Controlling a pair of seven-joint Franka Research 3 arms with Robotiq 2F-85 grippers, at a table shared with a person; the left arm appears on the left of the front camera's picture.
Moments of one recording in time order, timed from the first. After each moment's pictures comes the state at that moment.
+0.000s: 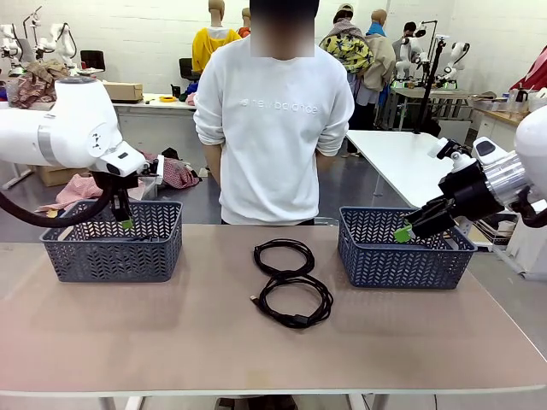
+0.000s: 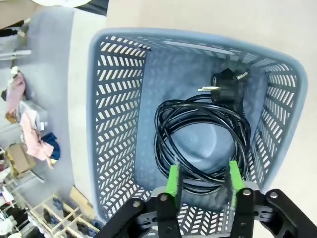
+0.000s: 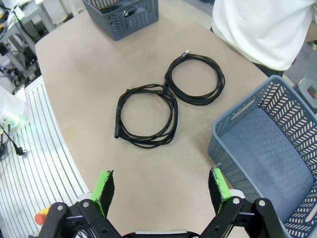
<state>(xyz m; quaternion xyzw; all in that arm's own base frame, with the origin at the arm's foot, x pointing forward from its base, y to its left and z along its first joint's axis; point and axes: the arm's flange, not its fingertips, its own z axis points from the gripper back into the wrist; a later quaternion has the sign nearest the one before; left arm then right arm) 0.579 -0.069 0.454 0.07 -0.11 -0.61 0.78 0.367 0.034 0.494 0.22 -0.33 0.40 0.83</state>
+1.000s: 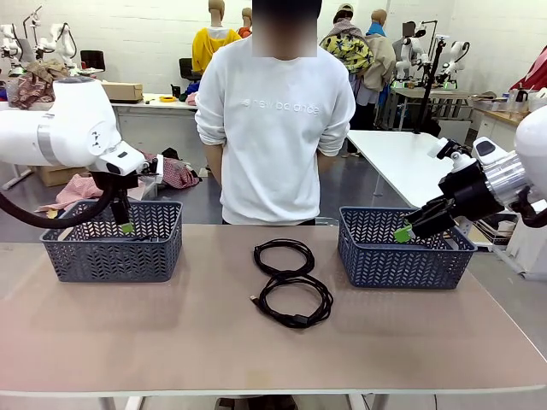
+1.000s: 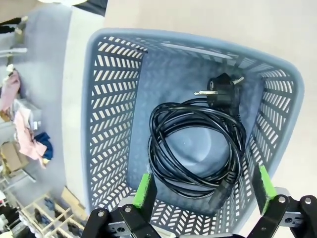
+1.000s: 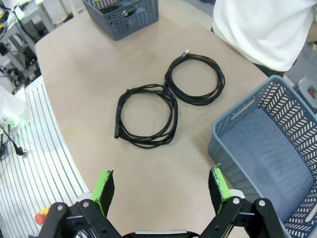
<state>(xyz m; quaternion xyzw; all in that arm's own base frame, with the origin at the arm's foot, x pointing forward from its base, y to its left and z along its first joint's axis) 0.579 -0.069 0.451 0.05 -0.11 -0.59 0.80 0.367 0.034 0.494 0.22 -0.33 0.40 0.83</state>
